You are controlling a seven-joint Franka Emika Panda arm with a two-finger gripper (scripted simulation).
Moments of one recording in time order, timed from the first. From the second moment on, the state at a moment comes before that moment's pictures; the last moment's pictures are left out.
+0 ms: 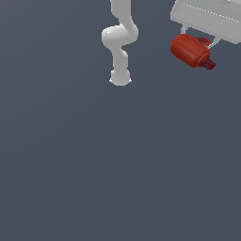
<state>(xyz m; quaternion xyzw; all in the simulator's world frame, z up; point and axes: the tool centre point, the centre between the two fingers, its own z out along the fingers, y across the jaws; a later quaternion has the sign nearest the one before) -0.110 0.223 0.456 0.94 -0.33 0.03 0.08</state>
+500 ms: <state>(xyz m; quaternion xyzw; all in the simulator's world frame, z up) -0.111 0.243 0.483 0.94 -0.33 0.03 0.08</state>
